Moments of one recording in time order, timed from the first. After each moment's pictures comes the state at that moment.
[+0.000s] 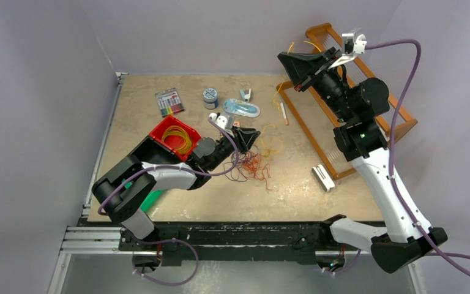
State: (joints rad) left arm -0.83 1.61 0.69 1.07 -0.03 -0.41; right arm 0.39 1.14 1.40 0.16 -0.31 0.41
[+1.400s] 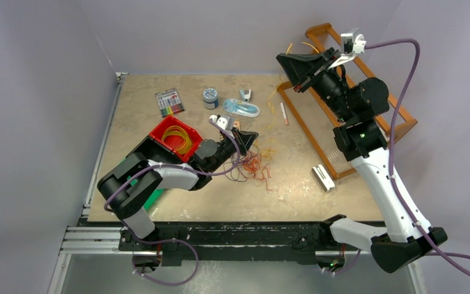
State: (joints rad) left arm -0.83 1.65 0.68 1.11 -0.05 -0.46; right arm 0.39 1.14 1.40 0.16 -0.33 0.43
